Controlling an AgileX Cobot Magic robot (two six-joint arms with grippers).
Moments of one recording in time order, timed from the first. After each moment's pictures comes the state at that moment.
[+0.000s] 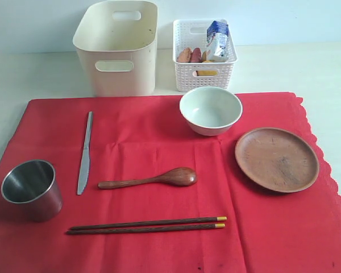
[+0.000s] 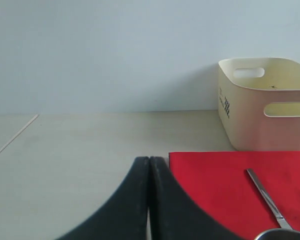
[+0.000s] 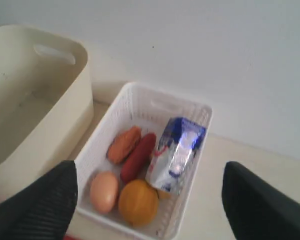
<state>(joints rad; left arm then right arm) 0.02 0.01 0.00 0.07 0.16 0.00 0.43 1.85 -1.55 0.05 0.38 -0.08</state>
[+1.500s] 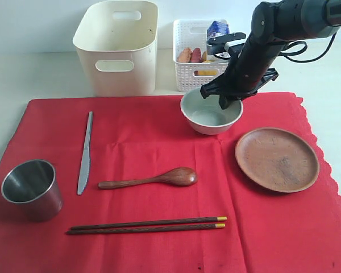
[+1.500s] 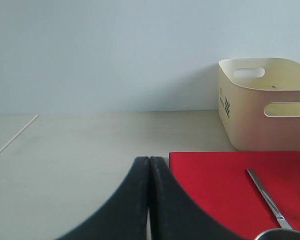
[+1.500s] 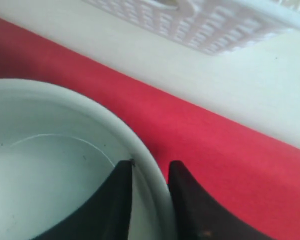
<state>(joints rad) 0.02 0.01 0.00 0.07 0.16 0.00 0.43 2.20 -1.55 0.11 0.71 -0.13</state>
